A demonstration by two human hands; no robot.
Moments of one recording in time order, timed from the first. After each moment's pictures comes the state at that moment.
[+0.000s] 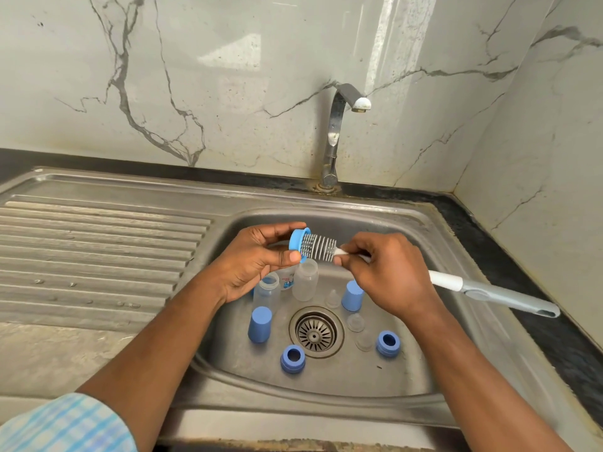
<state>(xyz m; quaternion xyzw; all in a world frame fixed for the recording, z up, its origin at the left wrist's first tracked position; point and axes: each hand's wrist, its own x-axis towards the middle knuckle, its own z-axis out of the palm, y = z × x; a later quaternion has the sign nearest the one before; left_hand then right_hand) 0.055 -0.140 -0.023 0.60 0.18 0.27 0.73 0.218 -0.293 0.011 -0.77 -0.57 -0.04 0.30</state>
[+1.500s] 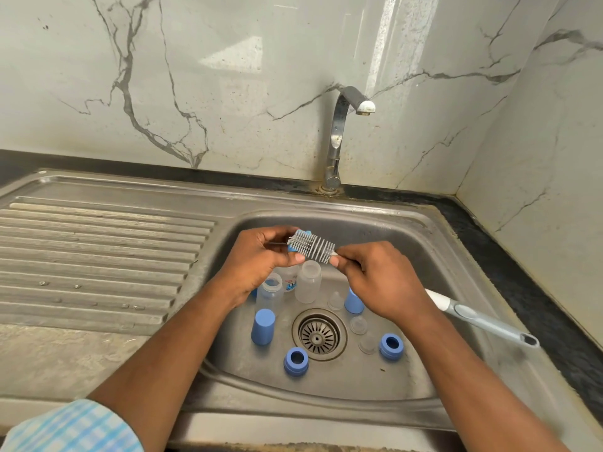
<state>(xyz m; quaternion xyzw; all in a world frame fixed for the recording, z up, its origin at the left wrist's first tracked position) 0.060 -0.140 -0.029 0.67 0.28 0.32 0.61 0.214 -0.283 0.004 -0.76 -0.60 0.00 0.23</state>
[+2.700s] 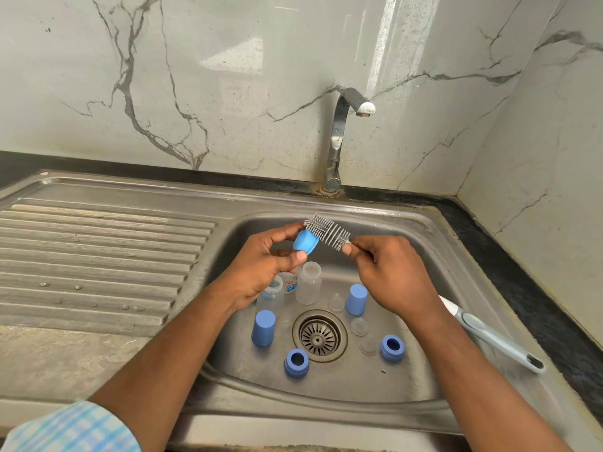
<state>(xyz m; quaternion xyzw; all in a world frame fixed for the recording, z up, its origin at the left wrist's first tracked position) 0.063 -0.144 -0.033 0.66 0.23 0.31 0.64 0.222 -0.284 0.006 -0.77 -0.56 -0.02 0.30</state>
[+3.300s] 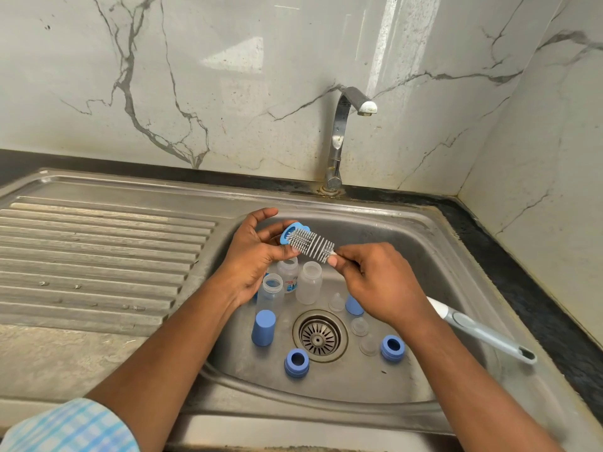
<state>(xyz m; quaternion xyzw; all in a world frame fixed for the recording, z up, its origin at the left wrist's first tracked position) 0.066 -0.138 -0.029 0.53 0.27 0.39 0.71 0.210 -0.283 0.002 -0.76 -0.60 0.00 0.26</state>
